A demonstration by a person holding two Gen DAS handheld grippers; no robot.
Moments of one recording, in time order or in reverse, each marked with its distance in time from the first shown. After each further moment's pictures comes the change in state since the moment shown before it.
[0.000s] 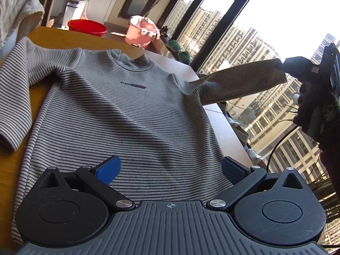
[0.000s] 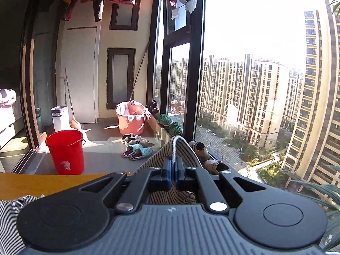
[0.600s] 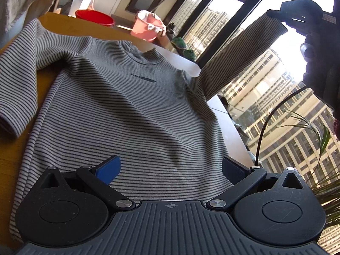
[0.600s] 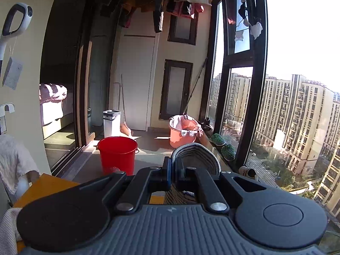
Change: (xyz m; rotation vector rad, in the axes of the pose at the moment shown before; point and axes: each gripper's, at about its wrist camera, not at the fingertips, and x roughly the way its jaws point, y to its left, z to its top) left arm 0.002 0.021 -0.007 -0.070 0.014 -0.011; right arm -0.032 0.128 0.051 -0.129 -0.041 0.279
